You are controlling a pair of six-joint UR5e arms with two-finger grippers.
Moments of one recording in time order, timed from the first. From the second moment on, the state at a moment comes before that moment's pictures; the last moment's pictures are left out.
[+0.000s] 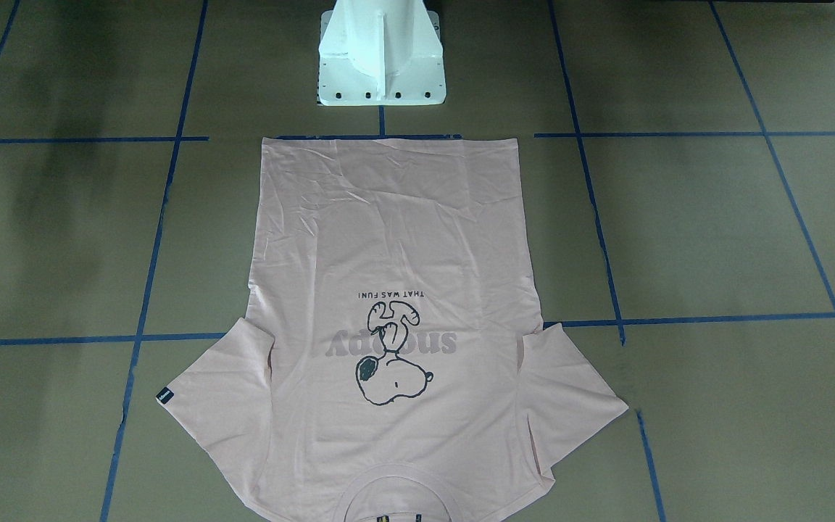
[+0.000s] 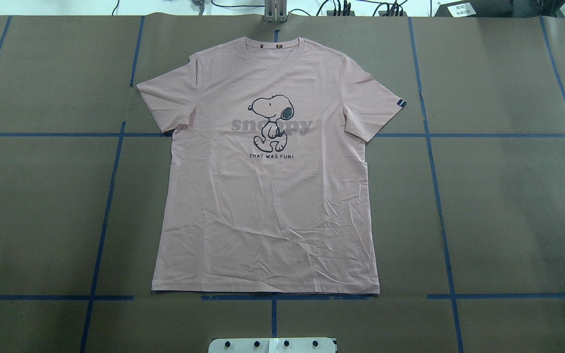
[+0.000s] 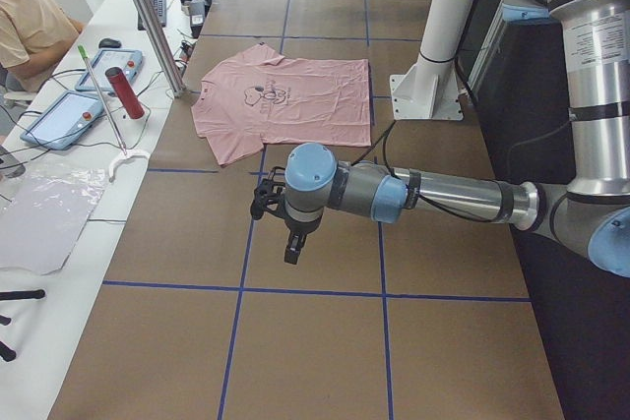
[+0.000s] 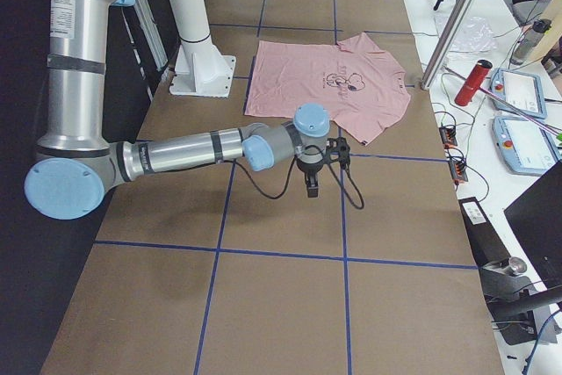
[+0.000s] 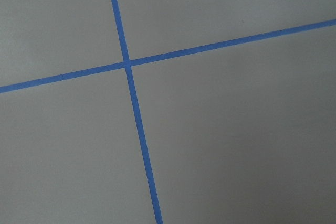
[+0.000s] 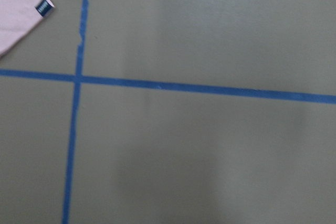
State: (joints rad) left arm -1.54 -1.36 -1.90 -1.69 -2.41 0.04; right arm 1.18 -1.54 1.80 -1.32 2.35 0.57
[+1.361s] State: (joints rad) left arm -1.54 -1.36 -1.91 -1.71 -2.41 0.04; right arm 0.85 -1.03 1.30 -1.07 1.89 1.31
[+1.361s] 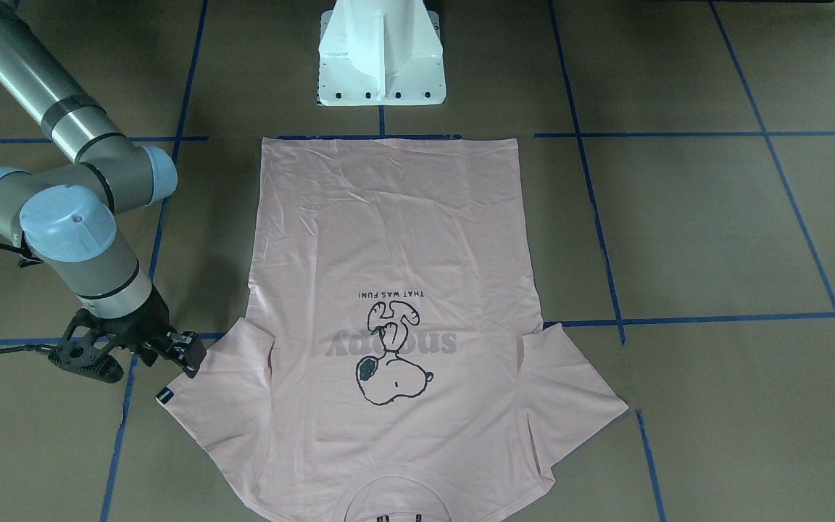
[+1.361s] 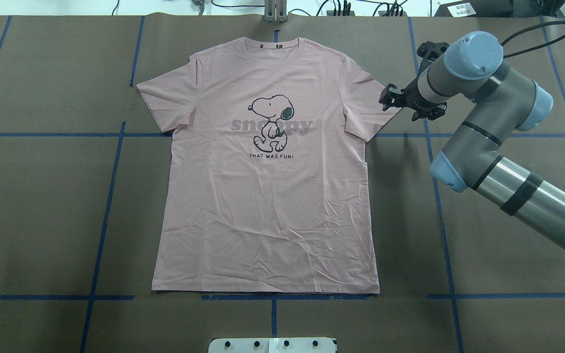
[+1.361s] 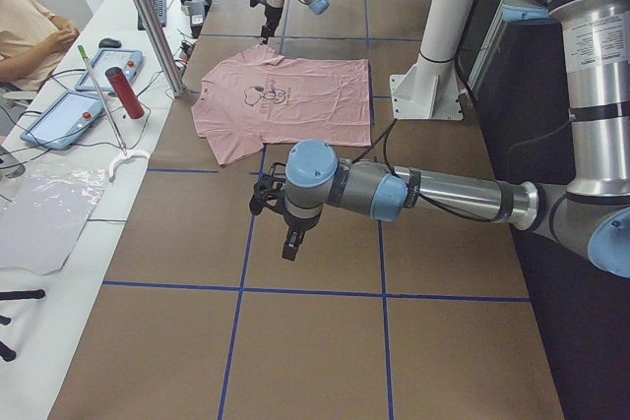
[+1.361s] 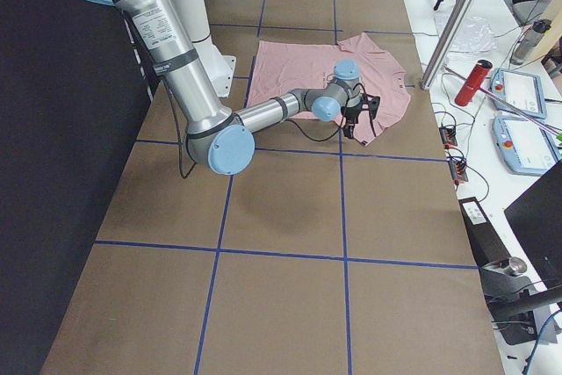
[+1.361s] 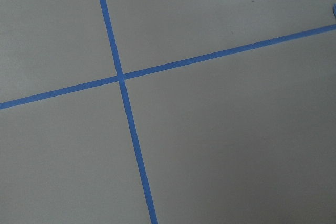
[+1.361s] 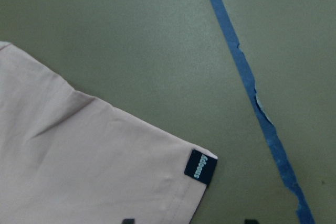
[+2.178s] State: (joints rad) left arm -1.54 -1.36 -1.91 -1.71 -2.42 0.04; right arm 0.85 -0.98 1.20 -1.07 1.81 1.30
